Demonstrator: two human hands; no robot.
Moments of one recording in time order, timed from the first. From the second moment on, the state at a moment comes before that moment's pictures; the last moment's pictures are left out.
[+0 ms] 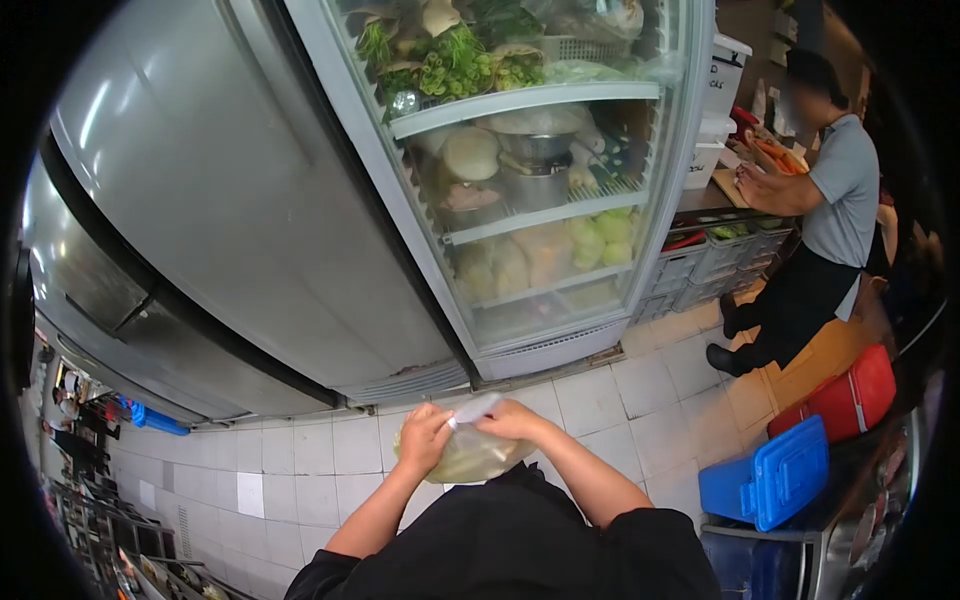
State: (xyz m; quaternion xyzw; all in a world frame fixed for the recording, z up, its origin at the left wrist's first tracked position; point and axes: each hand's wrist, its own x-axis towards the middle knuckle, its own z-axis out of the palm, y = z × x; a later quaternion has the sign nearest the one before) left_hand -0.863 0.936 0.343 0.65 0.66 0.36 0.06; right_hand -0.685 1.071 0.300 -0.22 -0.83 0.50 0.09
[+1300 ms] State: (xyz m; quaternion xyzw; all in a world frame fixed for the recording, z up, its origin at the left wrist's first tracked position) left_hand -0.956 1.016 0.306 0.78 0.56 0.17 0.22; right_hand -0.754 1.080 0.334 -0.36 -0.69 0.56 0.27
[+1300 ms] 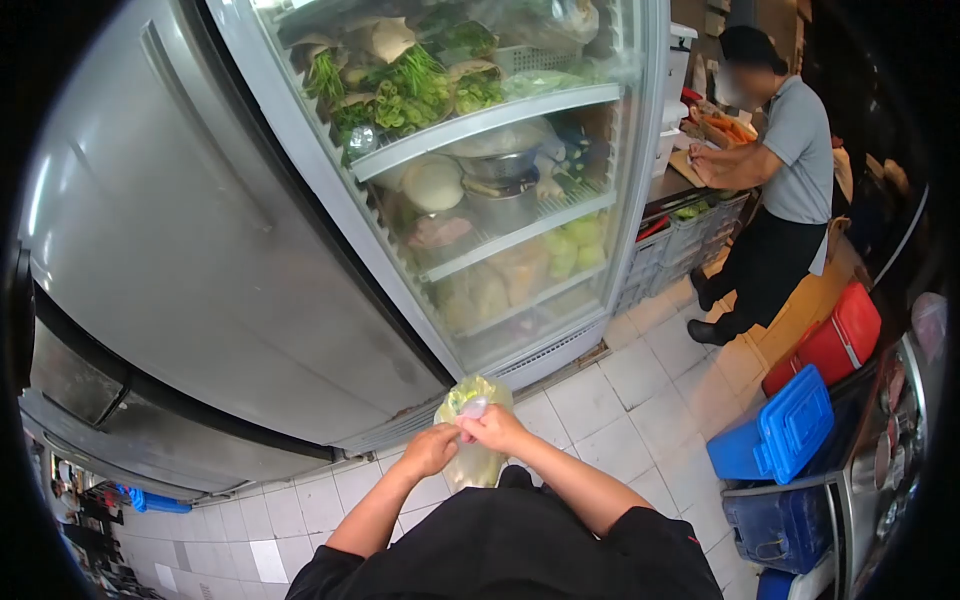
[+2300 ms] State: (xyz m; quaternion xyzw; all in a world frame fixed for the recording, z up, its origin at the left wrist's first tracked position) left_hand -1.054 0.873 0.259 0.40 0.82 0.31 0.26; right_hand -0.981 1.244 0.416 -0.21 -0.88 -0.36 -0.23
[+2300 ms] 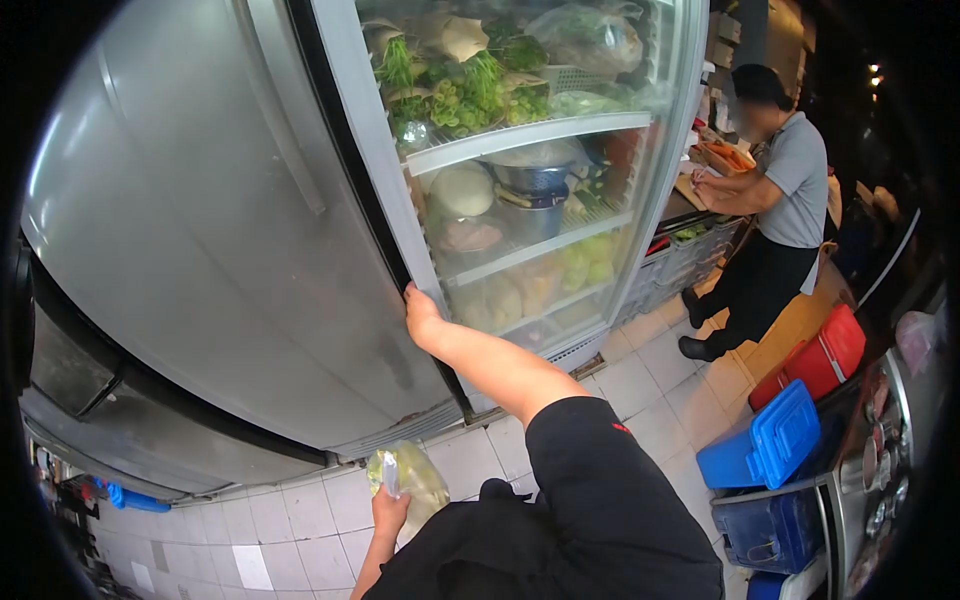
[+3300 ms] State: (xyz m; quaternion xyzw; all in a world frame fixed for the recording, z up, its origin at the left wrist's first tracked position) left_hand -0.993 1.008 0.283 0.67 0.59 0.28 0.36; right_hand -0.699 1.007 0.406 -0.34 -0.93 0.04 0.12
